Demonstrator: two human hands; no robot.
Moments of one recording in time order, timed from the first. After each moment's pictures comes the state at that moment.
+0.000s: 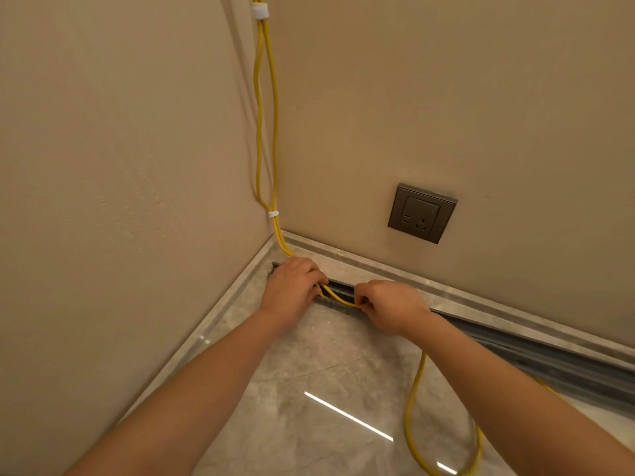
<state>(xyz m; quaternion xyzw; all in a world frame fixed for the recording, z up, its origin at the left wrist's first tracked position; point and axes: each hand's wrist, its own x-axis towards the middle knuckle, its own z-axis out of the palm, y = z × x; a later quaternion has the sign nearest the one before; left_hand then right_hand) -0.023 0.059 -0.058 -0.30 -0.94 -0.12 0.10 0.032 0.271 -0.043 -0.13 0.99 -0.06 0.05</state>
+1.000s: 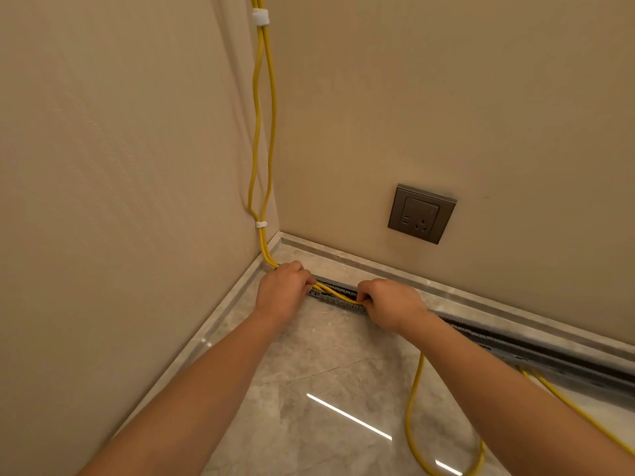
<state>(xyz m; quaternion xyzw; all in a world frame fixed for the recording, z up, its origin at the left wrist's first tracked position) -0.026 0.054 -0.059 -0.22 -0.96 -0.14 0.07 0.026 0.267 -0.048 -0.05 0.99 -0.10 0.06</state>
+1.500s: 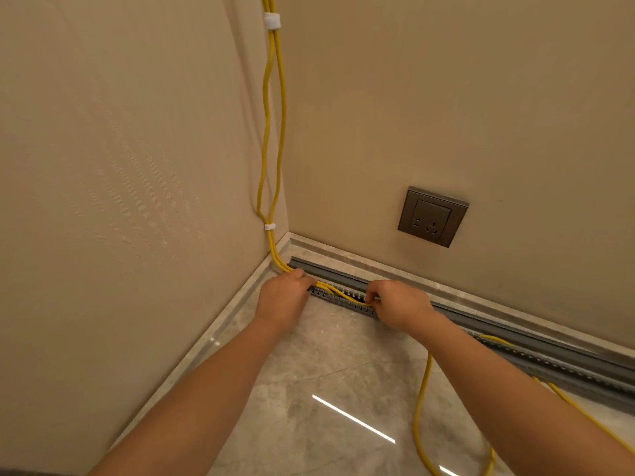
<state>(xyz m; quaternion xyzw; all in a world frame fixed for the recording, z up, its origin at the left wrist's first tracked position) -0.015 0.039 -0.060 -0.22 -0.97 -0.10 0.06 0.022 0.265 -0.044 0.00 0.99 -0.12 0.10</state>
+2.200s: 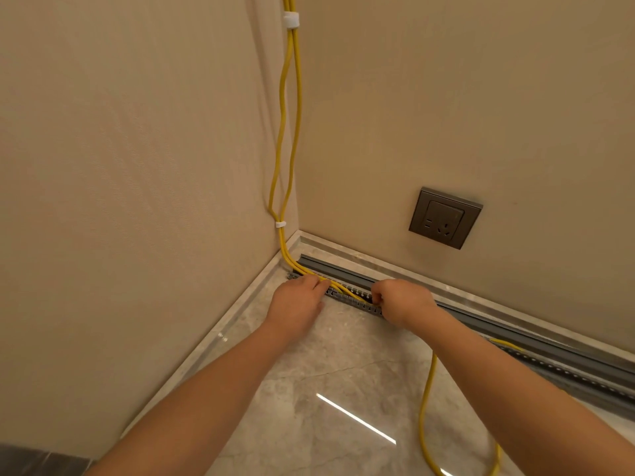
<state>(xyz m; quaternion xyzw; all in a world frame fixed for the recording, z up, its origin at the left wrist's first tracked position) -0.002 0.040 -0.067 -0.25 -0.96 -0.04 0.07 0.017 0.253 -0.033 -0.02 0.99 -0.05 0.14</state>
